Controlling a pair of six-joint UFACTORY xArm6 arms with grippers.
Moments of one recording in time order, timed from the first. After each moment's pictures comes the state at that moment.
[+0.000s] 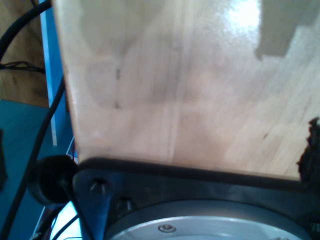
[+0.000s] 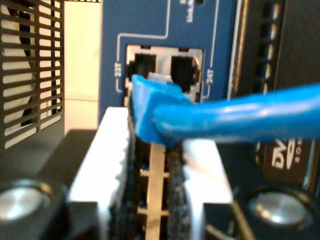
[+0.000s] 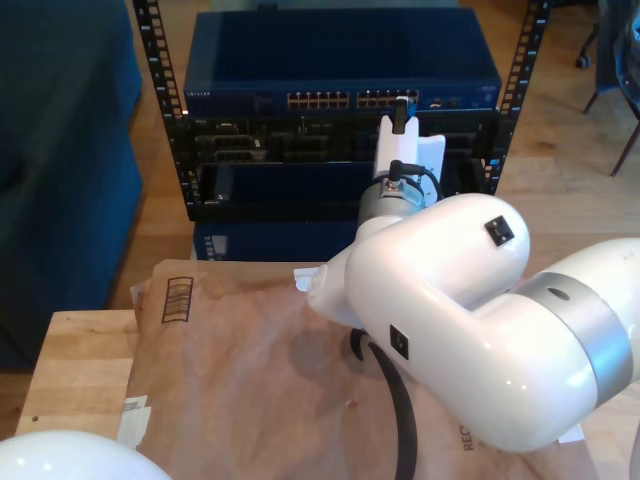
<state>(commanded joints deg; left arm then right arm) 97.7 -30.9 -4.4 5.8 57.3 -2.9 29.1 43.3 -74.6 44.4 -68.5 64.7</state>
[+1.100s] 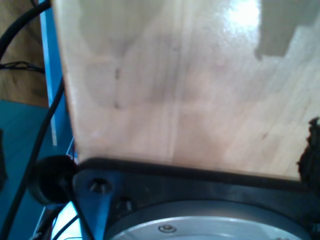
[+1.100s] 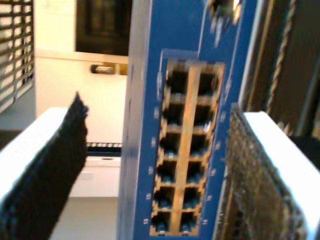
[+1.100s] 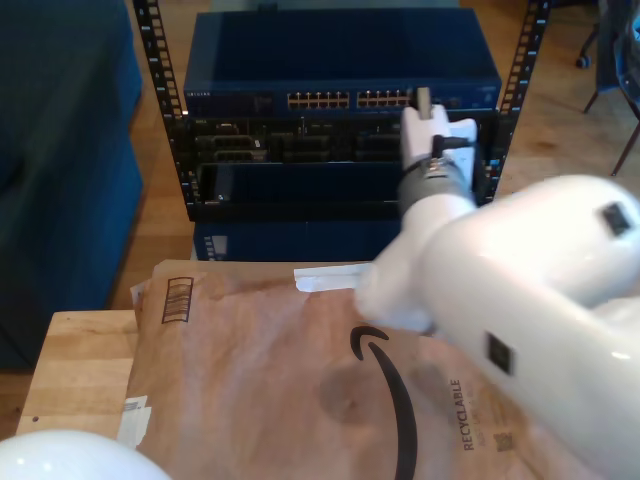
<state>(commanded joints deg) 97.7 -30.9 -4.4 5.8 57.3 -2.9 23.7 14.5 -48.2 35.4 -45.5 64.7</state>
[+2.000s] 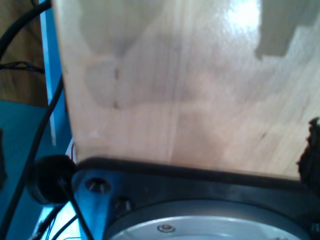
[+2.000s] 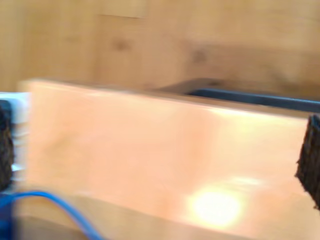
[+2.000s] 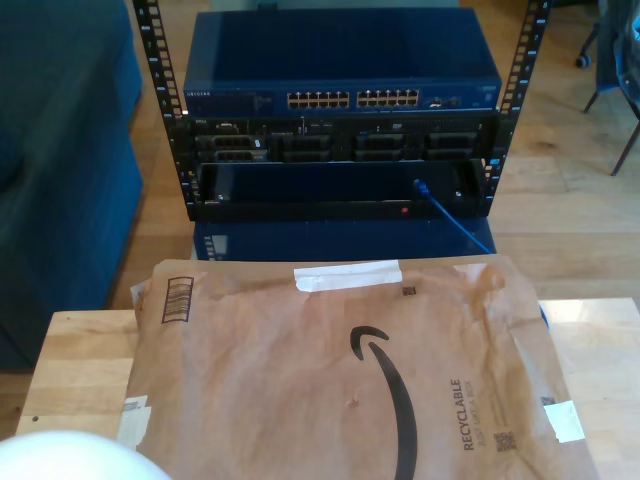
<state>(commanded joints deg) 97.7 -30.9 -4.4 5.8 57.3 -2.9 -66.5 -48.2 -21.3 10.0 65.1 18.3</state>
